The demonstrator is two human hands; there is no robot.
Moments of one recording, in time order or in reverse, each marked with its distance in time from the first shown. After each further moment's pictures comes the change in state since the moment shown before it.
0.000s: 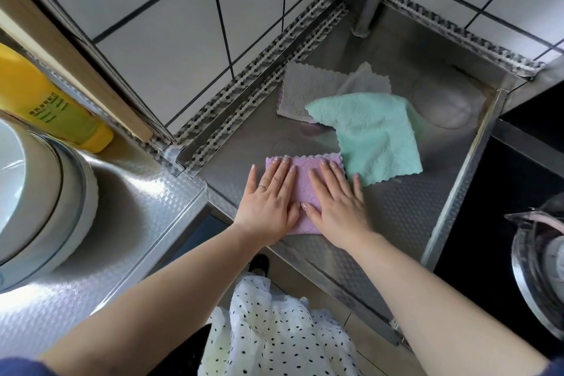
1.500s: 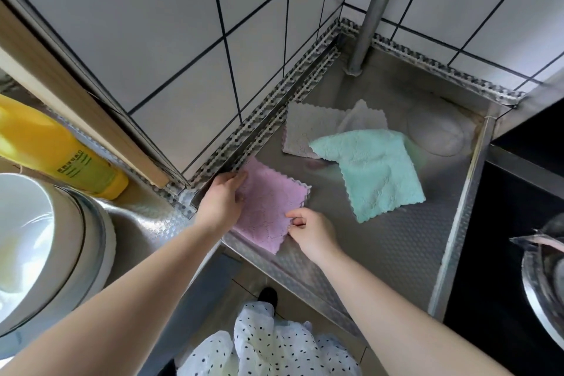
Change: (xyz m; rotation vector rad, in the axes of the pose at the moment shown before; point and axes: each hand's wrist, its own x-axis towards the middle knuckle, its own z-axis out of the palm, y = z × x) left_hand 0.027 -0.100 -0.047 -0.421 0.070 -0.400; right_hand 0.033 -0.068 -0.028 0.911 -0.126 0.399
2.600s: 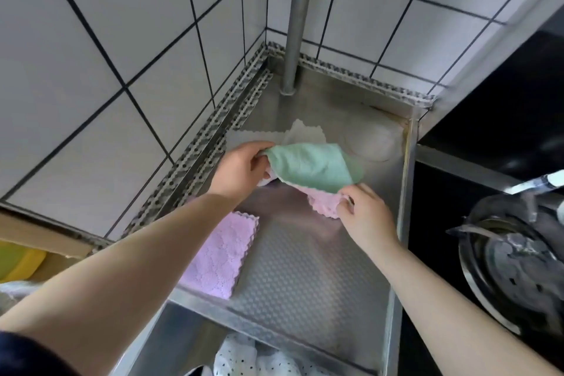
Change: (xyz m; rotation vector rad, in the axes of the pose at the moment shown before) left_hand 0.086 0.141 0.006 -0.354 0.075 0.513; right_hand -0.005 0.038 -0.154 -0.378 0.586 -0.144
